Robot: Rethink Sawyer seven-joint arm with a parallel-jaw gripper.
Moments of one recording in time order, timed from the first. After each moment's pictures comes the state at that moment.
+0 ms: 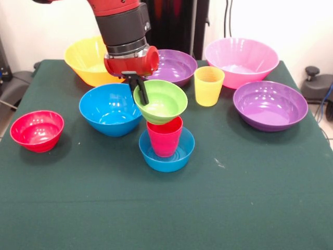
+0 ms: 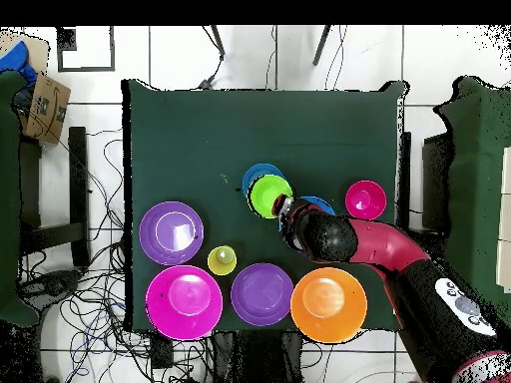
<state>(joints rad) -0.86 -0.61 0.52 1.88 -0.37 0.32 2.00</state>
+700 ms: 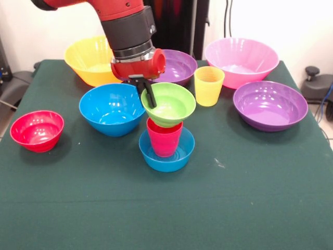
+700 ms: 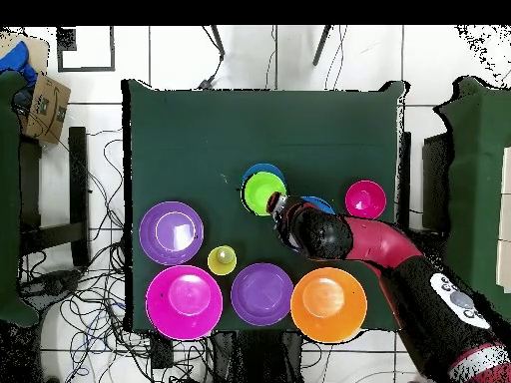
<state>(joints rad) -0.87 -0.58 0.56 1.88 -0.37 0.30 2.00</state>
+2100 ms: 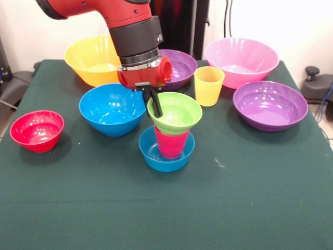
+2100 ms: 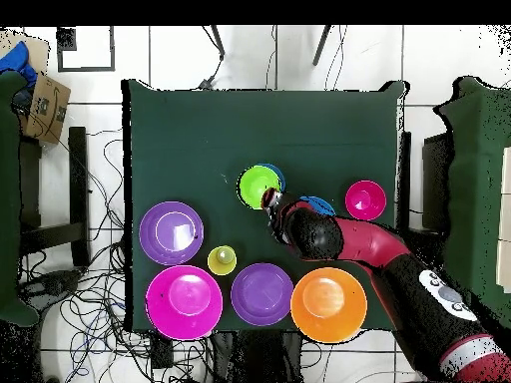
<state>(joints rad) -0.85 -0.55 0.54 1.88 -0.37 0.18 2.00</state>
